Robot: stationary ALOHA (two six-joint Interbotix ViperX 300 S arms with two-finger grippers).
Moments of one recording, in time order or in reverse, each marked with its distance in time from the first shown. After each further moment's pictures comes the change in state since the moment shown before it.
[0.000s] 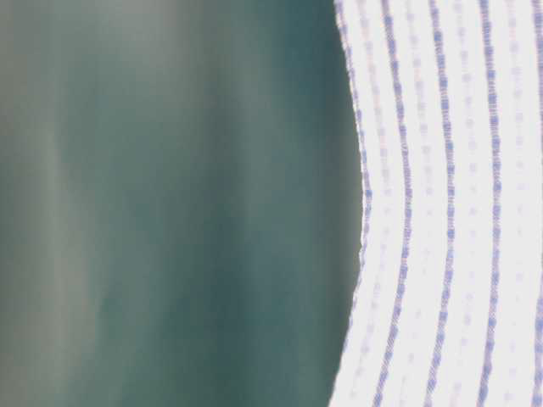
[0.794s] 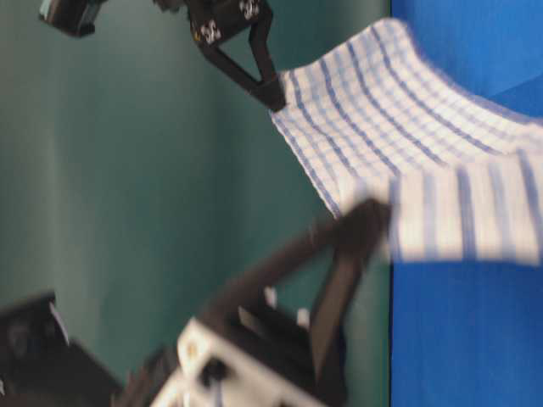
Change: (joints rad) left arm -0.124 0.557 -0.396 0.000 -0.321 -0.049; right arm -0.342 0.256 -0.288 -0.006 0.018 -0.221
